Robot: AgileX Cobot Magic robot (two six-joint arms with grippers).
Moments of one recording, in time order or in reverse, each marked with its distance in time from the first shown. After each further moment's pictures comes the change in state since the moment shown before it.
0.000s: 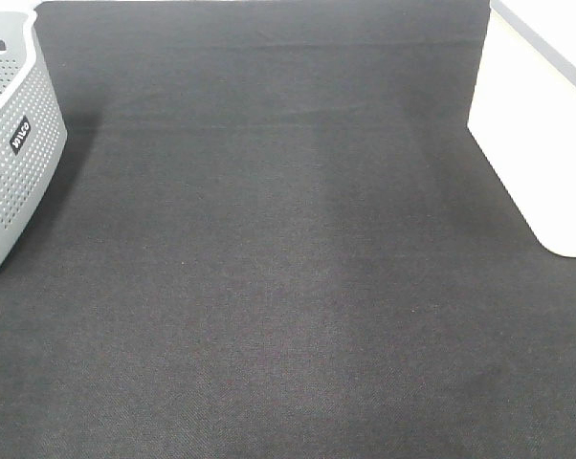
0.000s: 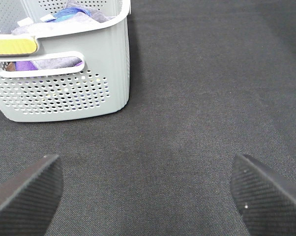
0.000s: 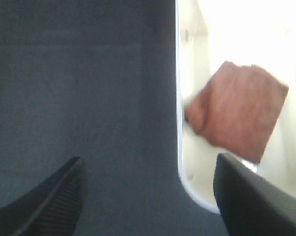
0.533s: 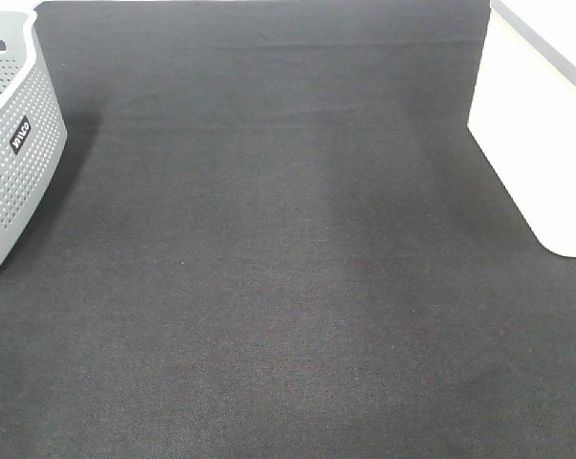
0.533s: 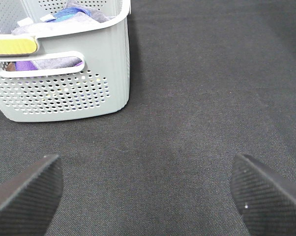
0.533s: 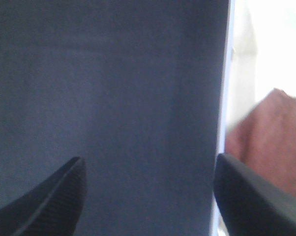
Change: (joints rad) left arm 0.000 0.000 0.000 0.000 0.000 0.000; right arm -0.006 0.245 -0.173 0.141 -0.038 -0.125
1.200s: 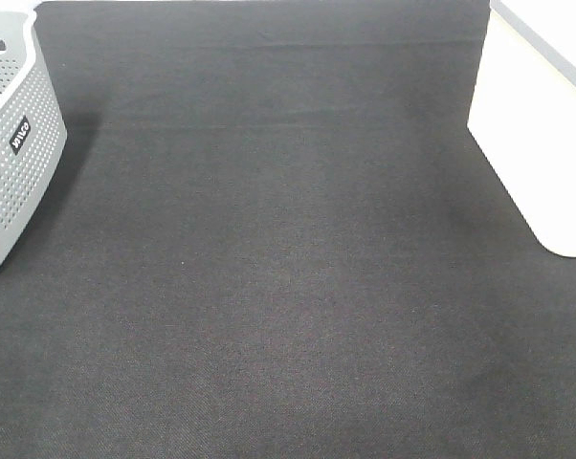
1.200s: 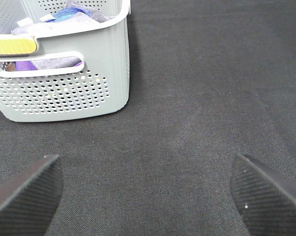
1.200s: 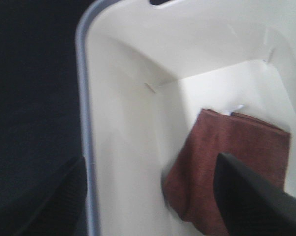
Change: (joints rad) left arm 0.000 0.000 0.000 0.000 0.000 0.000; right arm -0.268 0.154 0.000 0.144 -0.197 -0.018
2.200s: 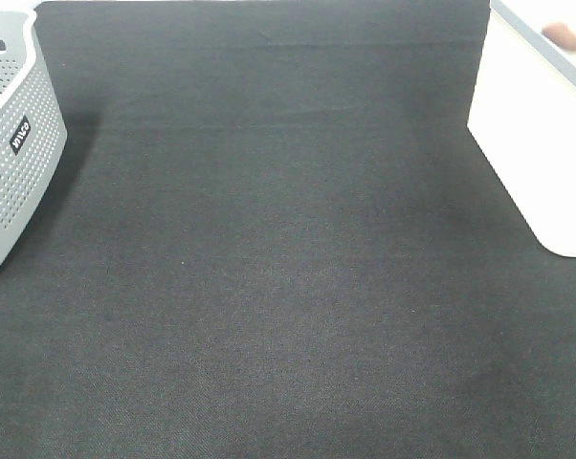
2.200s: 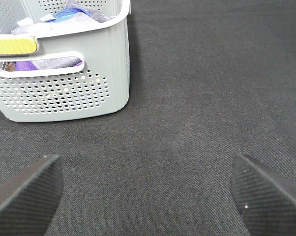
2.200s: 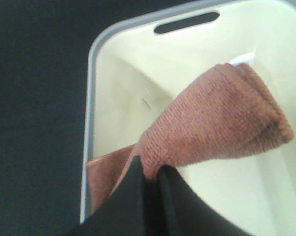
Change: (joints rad) left arm 0.000 0.000 0.000 0.000 0.000 0.000; right arm -0.041 -0.031 0.000 0.031 0.002 -0.093
